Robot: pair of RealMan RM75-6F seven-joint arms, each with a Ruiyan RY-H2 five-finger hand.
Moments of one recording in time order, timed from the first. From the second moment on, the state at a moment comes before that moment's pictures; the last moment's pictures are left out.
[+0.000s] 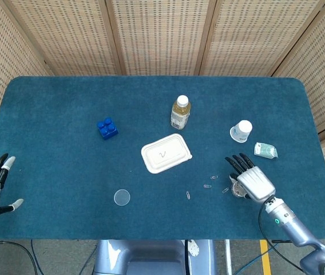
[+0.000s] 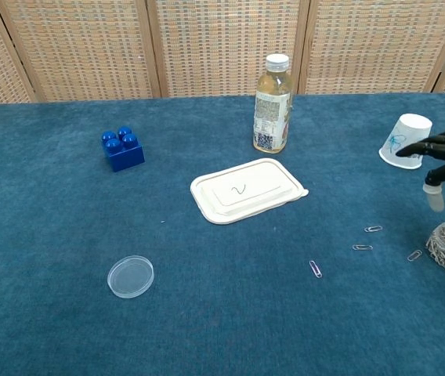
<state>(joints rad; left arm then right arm) -0.10 -1.10 -0.03 -1.67 1.48 1.46 0.14 0.48 -1.37 -0.05 -1.22 -1.68 1.21 -0.05</state>
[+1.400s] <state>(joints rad) -0.12 -1.10 -0.04 -1.65 1.45 1.43 0.13 0.69 -1.55 0.04 -1.43 -1.44 0.83 -0.37</state>
